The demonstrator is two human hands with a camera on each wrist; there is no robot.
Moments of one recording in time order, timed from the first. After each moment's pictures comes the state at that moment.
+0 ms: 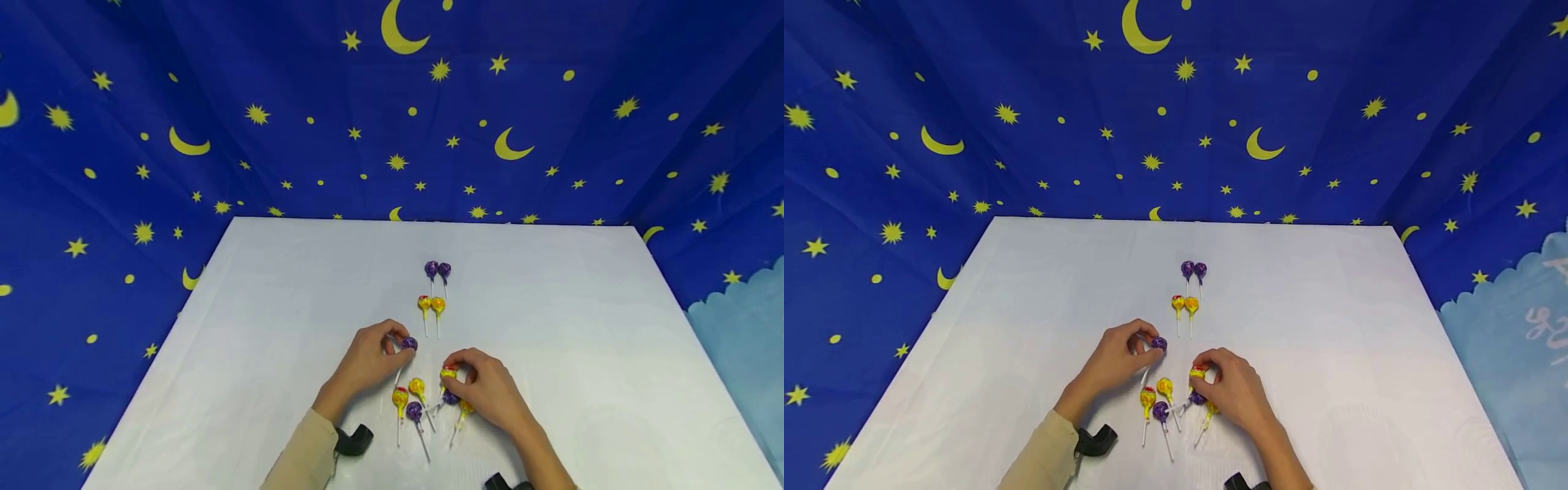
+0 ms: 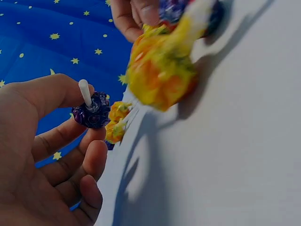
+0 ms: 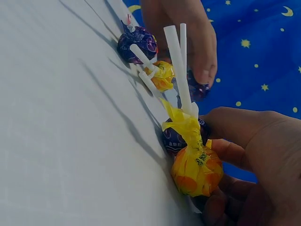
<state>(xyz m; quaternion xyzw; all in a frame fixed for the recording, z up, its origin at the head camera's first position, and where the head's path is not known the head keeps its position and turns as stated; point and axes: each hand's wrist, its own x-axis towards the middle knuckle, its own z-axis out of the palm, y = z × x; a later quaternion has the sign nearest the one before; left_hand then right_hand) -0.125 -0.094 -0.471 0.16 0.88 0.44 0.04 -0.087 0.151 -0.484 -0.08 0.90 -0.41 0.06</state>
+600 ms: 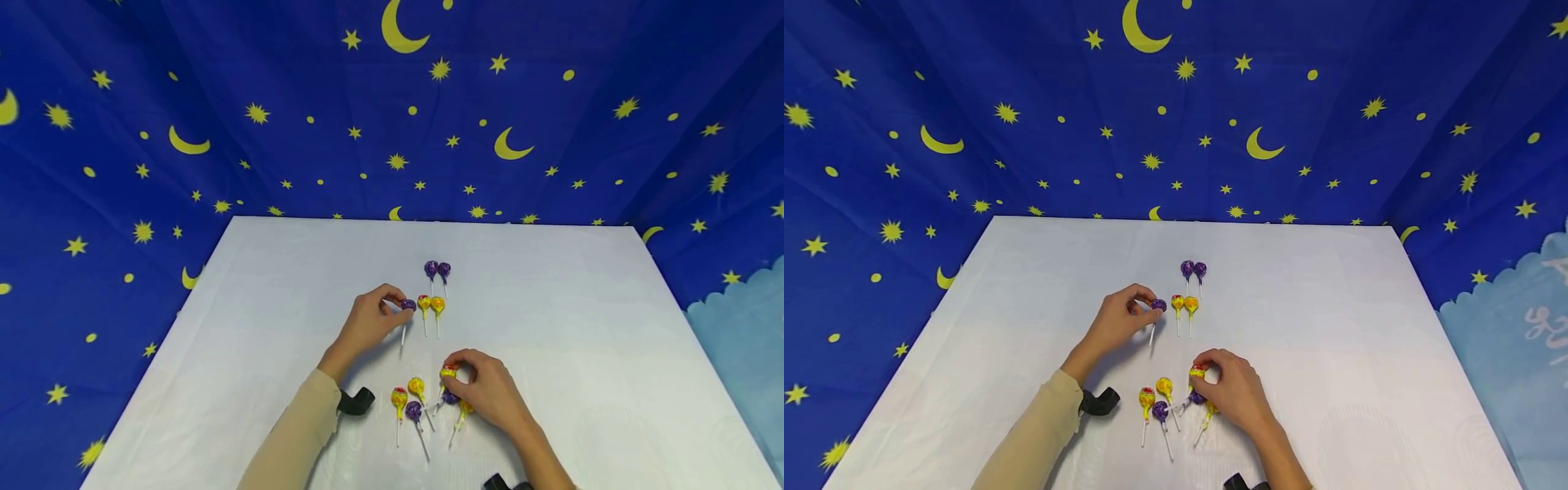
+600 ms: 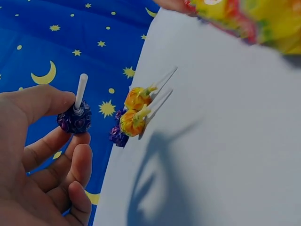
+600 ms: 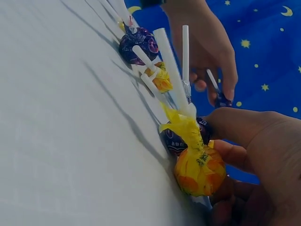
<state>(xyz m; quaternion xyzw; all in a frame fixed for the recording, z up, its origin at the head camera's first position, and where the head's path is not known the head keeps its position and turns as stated) -0.174 -0.092 -0.455 0.12 0.88 0.47 0.01 -0.086 0.150 -0.483 -0.07 0.91 -0.41 0.05</state>
